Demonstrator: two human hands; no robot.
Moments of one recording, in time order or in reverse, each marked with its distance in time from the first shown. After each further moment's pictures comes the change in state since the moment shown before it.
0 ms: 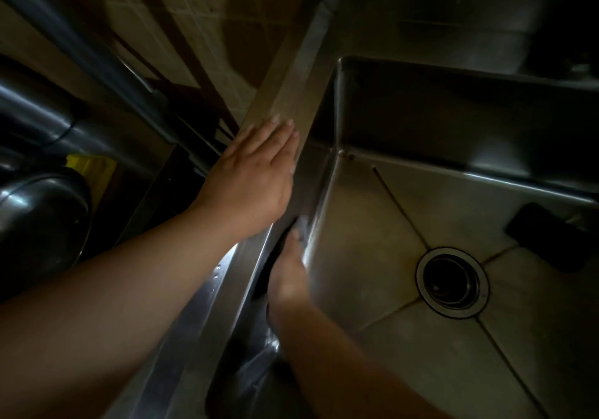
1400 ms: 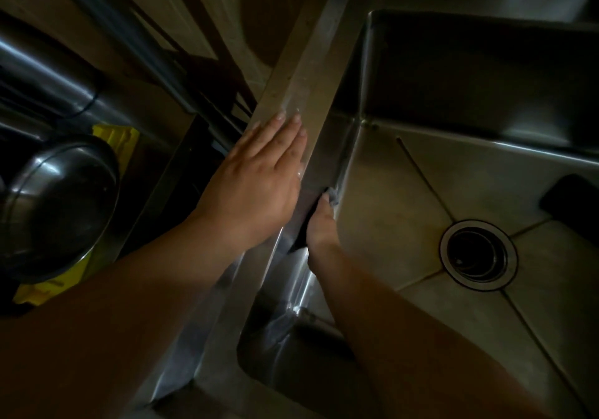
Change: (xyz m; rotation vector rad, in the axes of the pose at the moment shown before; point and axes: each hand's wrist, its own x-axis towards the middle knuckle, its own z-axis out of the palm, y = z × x) left_hand -0.050 0.000 0.000 0.052 0.003 -0.002; right_hand 0.045 0.011 -0.014 -0.383 0.098 -0.094
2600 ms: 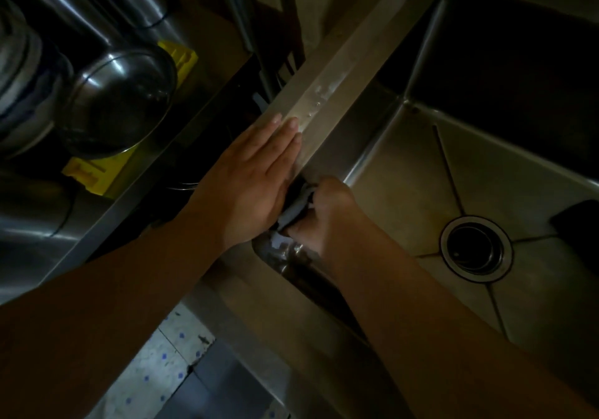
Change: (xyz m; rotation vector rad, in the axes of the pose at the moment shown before) left_hand -0.101 0.023 -0.003 0.094 0.100 -0.071; right_hand -0.113 -0.019 -0.008 0.216 -0.295 0.462
